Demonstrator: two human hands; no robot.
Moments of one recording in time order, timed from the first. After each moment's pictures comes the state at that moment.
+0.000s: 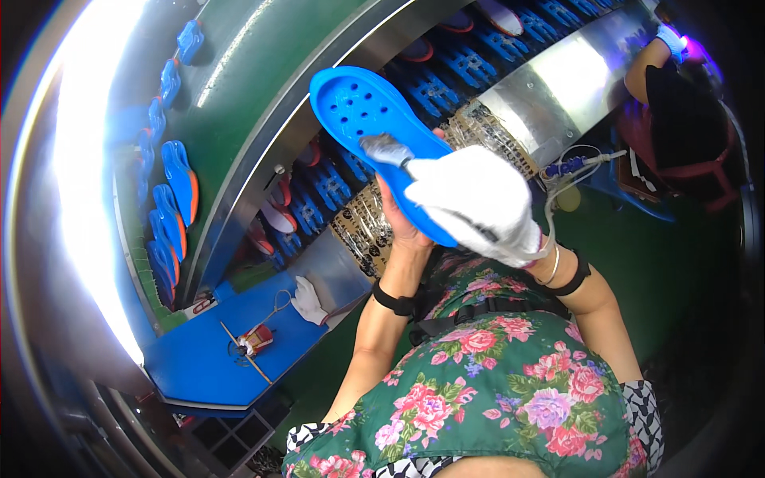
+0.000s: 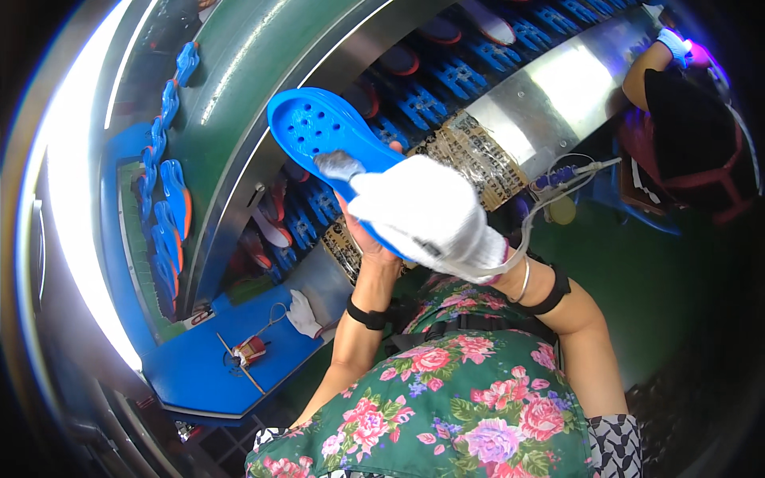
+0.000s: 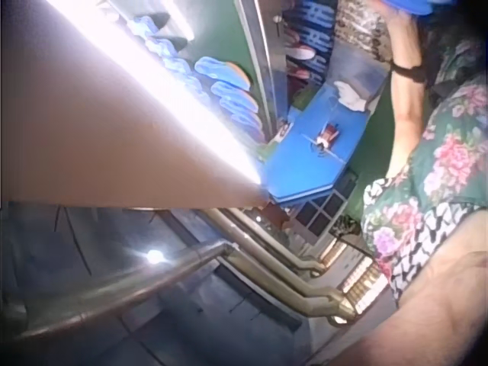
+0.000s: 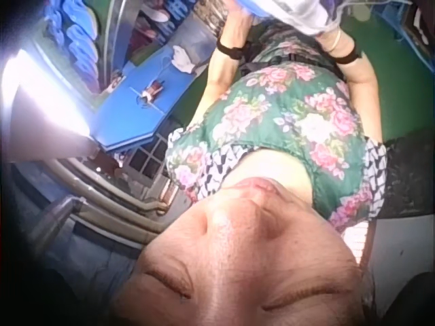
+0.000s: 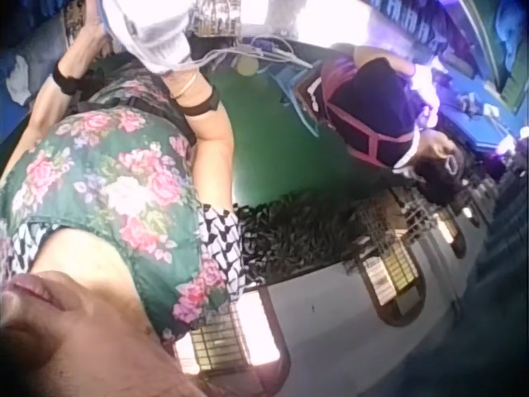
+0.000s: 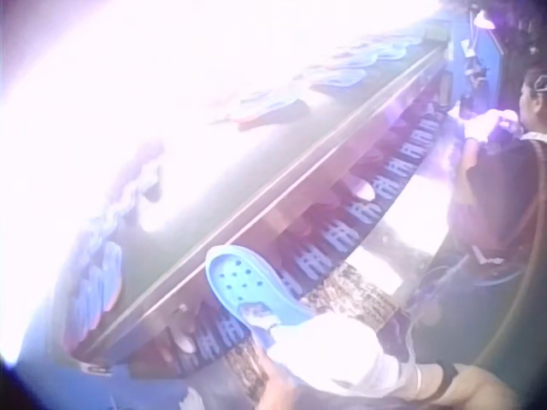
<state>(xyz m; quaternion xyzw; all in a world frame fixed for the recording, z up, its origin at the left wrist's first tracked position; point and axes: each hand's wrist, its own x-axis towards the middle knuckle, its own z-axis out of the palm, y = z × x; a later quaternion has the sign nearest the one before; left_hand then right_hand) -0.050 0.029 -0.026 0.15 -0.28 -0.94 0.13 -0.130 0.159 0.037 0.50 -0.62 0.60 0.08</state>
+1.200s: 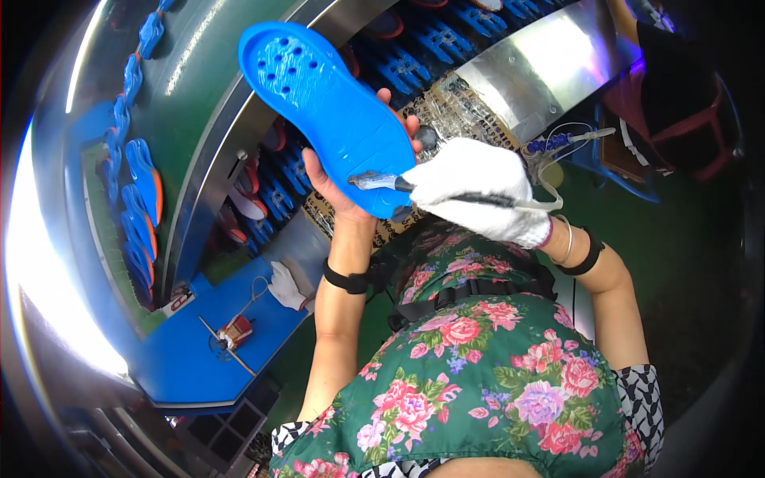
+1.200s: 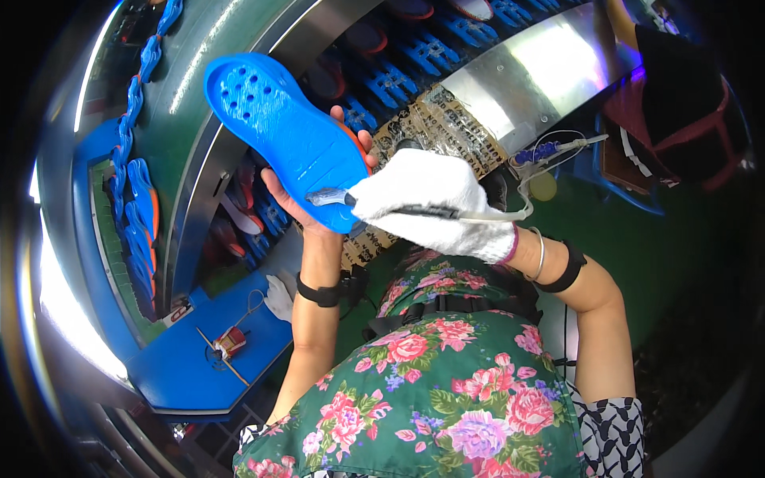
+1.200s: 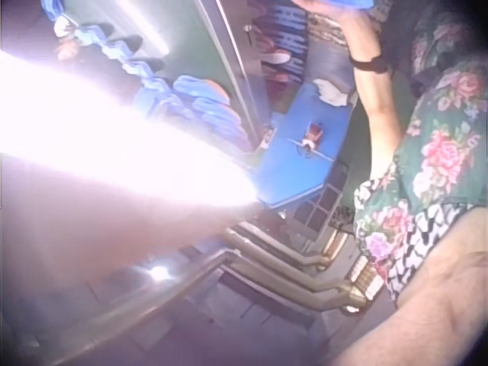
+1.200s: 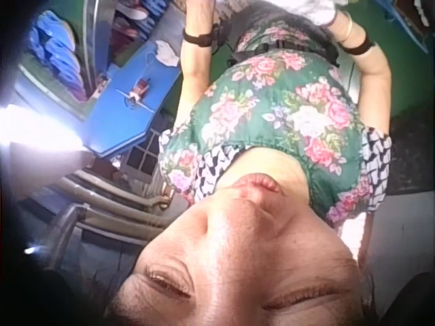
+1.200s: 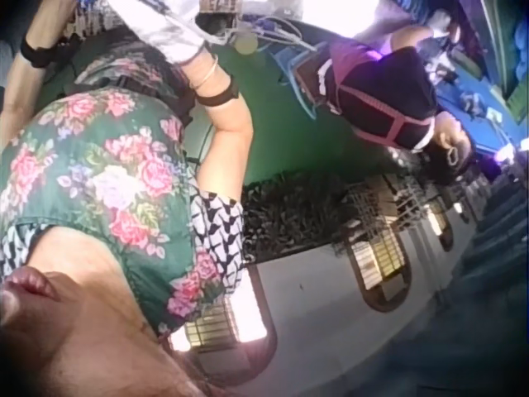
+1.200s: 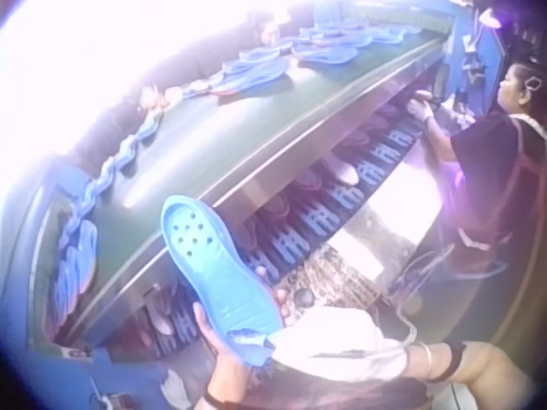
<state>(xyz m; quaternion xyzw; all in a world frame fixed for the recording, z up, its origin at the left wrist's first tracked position) -0.049 -0.014 -0.033 -0.01 -0.11 -0.99 0.05 -0.129 0.179 0.002 0.47 -0.59 0.65 -0.07</state>
